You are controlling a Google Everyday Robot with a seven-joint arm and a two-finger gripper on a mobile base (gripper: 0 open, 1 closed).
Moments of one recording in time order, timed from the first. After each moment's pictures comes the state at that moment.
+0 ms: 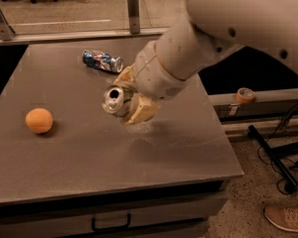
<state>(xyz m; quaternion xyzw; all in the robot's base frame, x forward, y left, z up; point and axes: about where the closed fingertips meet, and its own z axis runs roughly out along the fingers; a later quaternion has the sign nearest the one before) 0.463 0.043 0.915 -0.80 0.49 0.10 0.31</state>
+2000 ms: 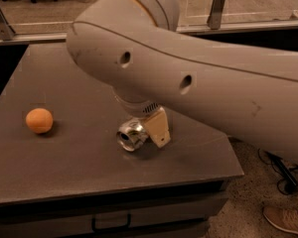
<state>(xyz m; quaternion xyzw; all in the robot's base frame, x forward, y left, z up) 0.477 0.010 0.878 -0.86 0.46 -0.20 0.09</state>
